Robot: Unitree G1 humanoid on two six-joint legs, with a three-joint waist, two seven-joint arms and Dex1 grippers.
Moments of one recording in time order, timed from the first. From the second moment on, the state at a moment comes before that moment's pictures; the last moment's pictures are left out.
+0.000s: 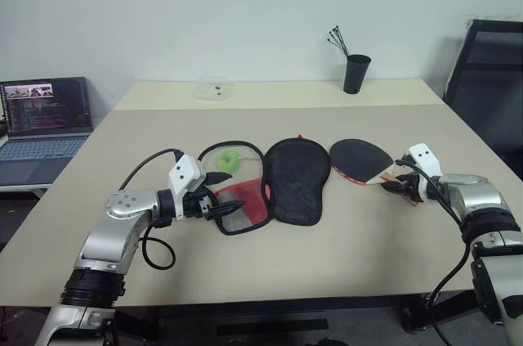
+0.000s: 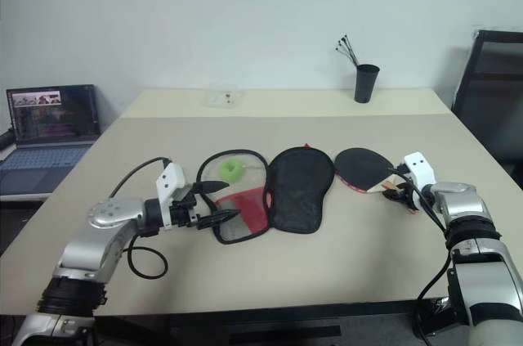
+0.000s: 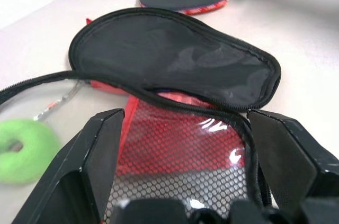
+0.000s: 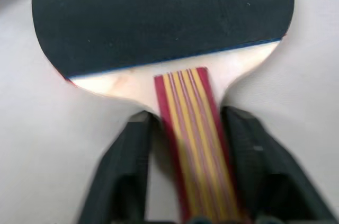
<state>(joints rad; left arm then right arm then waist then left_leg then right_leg) -0.44 0.68 0.01 0.10 -0.33 0.23 -1.05 -0.89 -0.65 0.01 0.90 0.06 0.47 0.77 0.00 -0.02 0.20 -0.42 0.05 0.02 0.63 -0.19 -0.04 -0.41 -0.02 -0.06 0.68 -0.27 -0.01</state>
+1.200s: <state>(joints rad) -0.42 0.68 0.03 0.08 -0.33 0.23 -1.04 -0.67 0.10 -0.14 -0.03 0.22 1.12 0.03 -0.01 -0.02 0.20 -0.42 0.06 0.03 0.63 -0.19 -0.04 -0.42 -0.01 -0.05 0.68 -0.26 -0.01</state>
